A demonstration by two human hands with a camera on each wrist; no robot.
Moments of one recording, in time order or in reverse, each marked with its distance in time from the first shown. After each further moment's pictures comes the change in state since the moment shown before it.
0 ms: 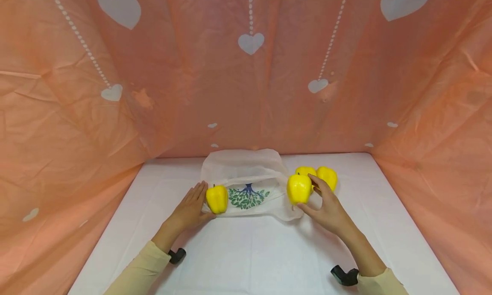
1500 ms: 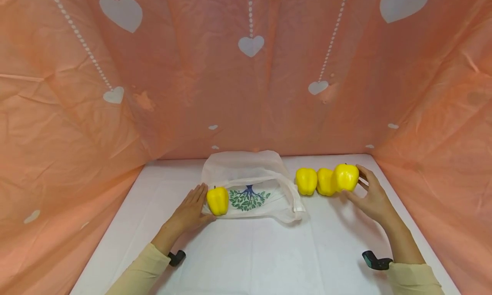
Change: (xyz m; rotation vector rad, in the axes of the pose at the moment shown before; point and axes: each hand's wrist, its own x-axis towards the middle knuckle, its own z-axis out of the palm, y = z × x) left_hand -0.002 -0.003 0.001 0.016 -0.016 -0.007; right_hand 0.002 0.077 -0.085 -0.047 0.114 0.033
